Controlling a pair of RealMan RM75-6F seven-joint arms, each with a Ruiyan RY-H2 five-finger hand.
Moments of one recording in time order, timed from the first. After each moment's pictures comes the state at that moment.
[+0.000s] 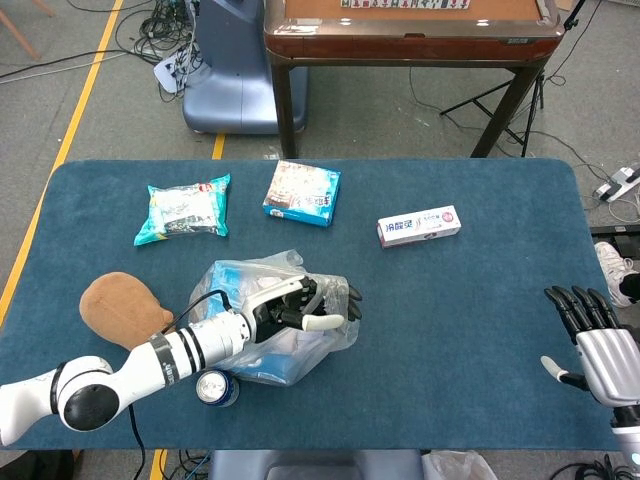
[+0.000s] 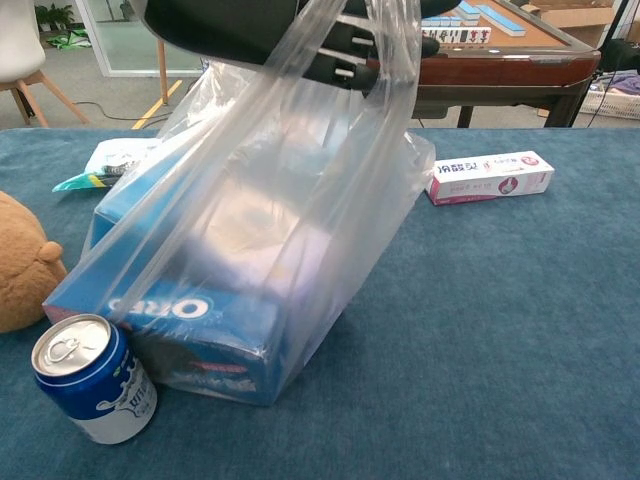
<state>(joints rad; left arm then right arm) -0.92 -1.06 -0.65 -2.04 0.78 0.23 -1.04 0.06 -0.97 0.00 -1.69 -1.59 1.47 0.02</state>
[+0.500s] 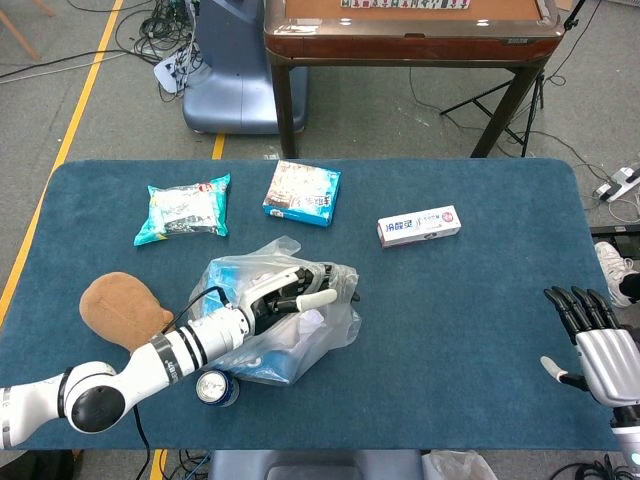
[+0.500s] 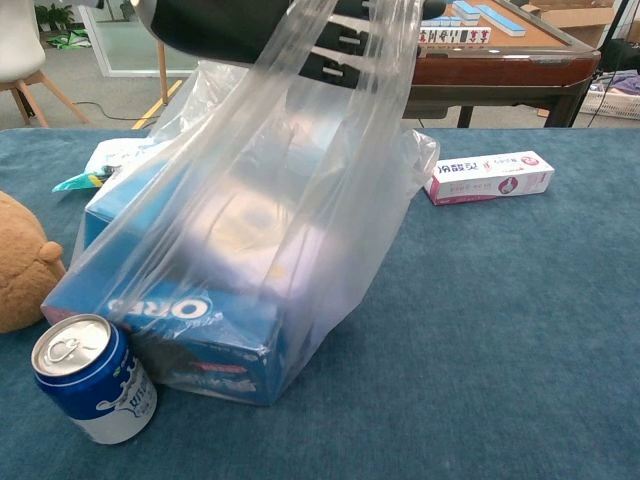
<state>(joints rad) -0.93 -1.08 -0.60 -2.04 0.73 0.34 -0.94 0.07 -0.97 0.00 -1.70 -1.59 1.46 0.01</state>
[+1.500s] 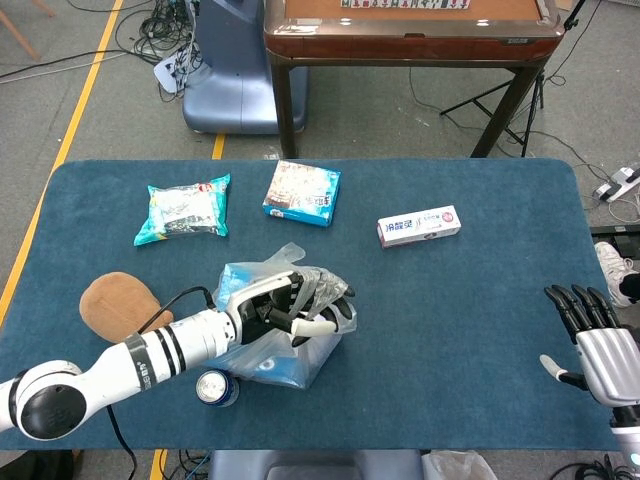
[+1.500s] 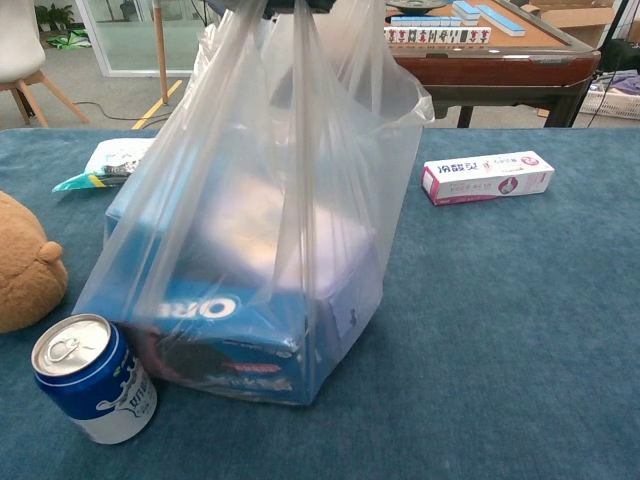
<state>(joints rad) -0.90 -0.89 -0.75 -2.12 0.55 0.14 -1.00 0.06 -0.98 0.01 -1.70 -1.59 1.48 0.02</state>
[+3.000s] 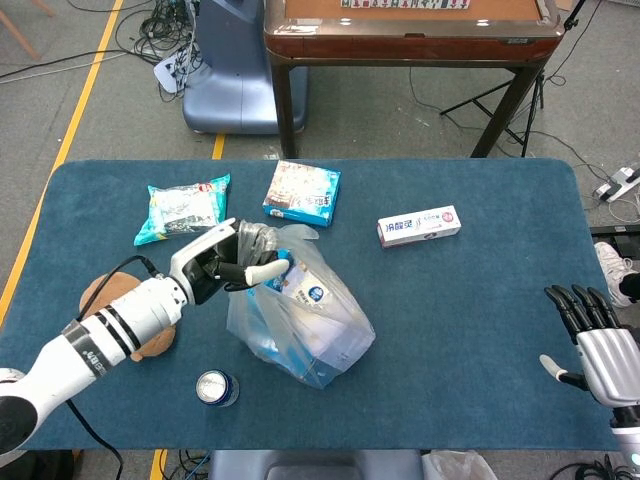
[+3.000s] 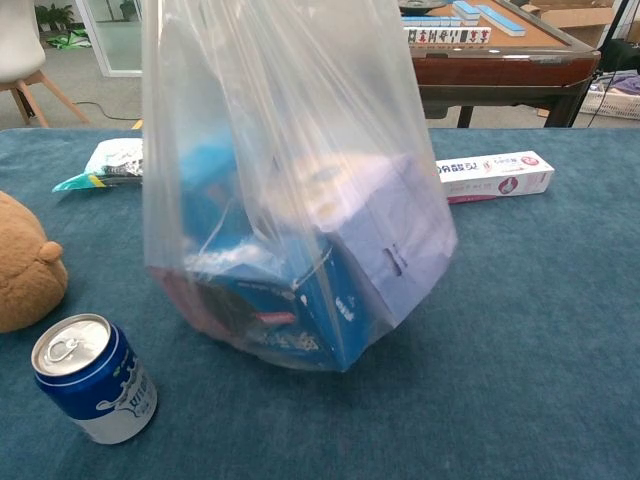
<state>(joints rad) -0.80 -0.69 -0.84 -2.16 0.51 0.30 -0.98 0.06 -0.98 0.01 -1.69 -1.60 1.49 0.03</state>
